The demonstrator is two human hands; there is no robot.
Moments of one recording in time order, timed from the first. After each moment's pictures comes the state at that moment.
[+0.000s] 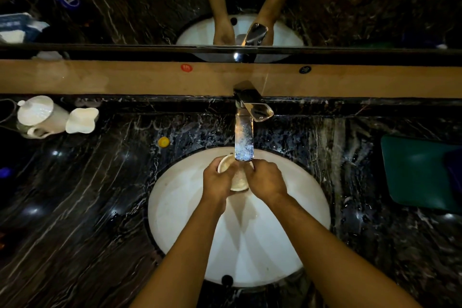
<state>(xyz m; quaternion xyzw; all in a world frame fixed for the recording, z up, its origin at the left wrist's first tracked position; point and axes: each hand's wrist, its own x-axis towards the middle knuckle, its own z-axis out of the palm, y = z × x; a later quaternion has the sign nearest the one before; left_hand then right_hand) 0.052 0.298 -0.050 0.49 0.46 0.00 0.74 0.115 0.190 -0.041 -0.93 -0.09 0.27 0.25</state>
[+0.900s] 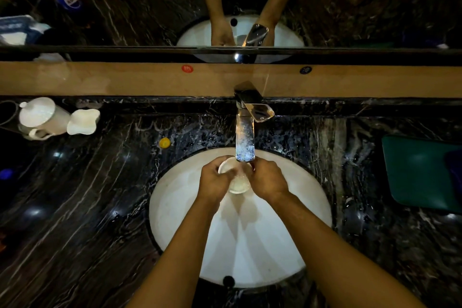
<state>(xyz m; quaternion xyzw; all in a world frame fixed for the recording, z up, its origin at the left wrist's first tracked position) 0.048 0.314 -0.052 0.62 0.40 -0.01 0.68 0.119 0.190 -0.039 -0.93 -0.13 0.26 0.22</state>
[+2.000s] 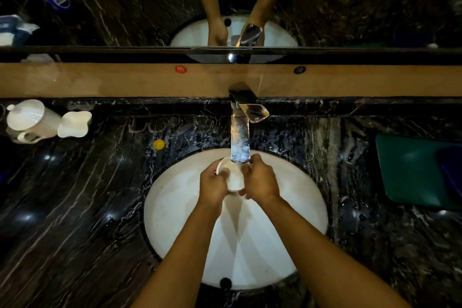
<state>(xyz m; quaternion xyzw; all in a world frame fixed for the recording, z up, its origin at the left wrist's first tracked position) 0.049 0.299 -0.047 0.52 0.45 0.01 0.73 0.110 0.199 -0.042 -0.89 0.00 0.30 0.35</state>
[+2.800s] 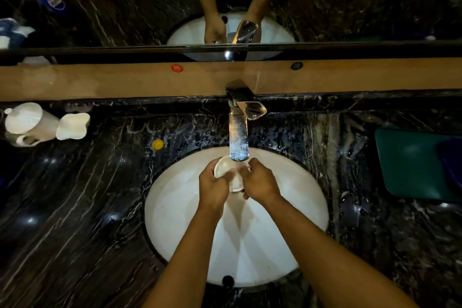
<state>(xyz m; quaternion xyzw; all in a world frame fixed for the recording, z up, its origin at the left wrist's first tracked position) 0.042 0.297 -0.057 0.56 0.43 0.04 0.70 0.104 0.193 -0.043 -0.87 0.02 0.34 0.34</state>
